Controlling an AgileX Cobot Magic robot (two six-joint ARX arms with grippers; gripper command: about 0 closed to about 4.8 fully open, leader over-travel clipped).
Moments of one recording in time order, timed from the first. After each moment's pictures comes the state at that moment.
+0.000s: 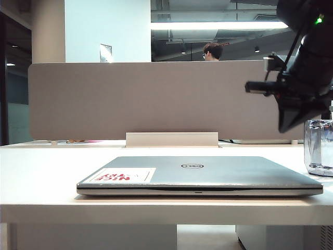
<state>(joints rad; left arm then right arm) -0.03 0.00 0.00 -0.04 0.00 -0.11 0.30 1.46 0.89 -0.23 0.19 0.26</state>
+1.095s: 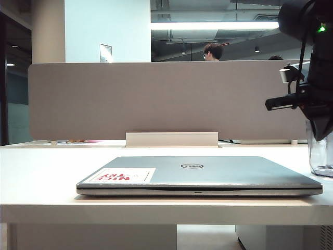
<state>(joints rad) -0.03 0.00 0.00 -0.04 0.00 -0.11 0.30 1.46 0.89 -0.37 0.43 0.27</state>
